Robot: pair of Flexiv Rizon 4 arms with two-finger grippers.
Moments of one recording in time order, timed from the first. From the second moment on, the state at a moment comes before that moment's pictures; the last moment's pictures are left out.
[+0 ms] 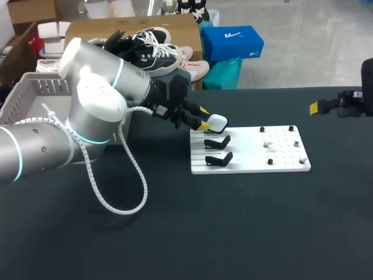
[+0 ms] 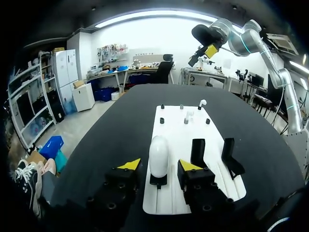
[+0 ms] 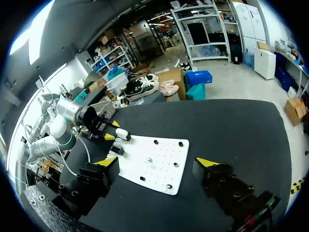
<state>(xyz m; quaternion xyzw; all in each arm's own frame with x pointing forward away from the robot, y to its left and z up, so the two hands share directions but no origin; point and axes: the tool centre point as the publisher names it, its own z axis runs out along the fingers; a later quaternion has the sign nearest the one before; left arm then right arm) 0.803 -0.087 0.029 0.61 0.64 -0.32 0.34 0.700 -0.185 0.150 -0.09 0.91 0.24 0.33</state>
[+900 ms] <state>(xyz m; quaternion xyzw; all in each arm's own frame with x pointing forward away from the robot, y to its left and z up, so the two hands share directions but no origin) 0.806 -0.098 0.020 0.61 0.64 -0.33 0.33 0.700 -0.185 0.150 -0.09 0.91 0.24 0.33</state>
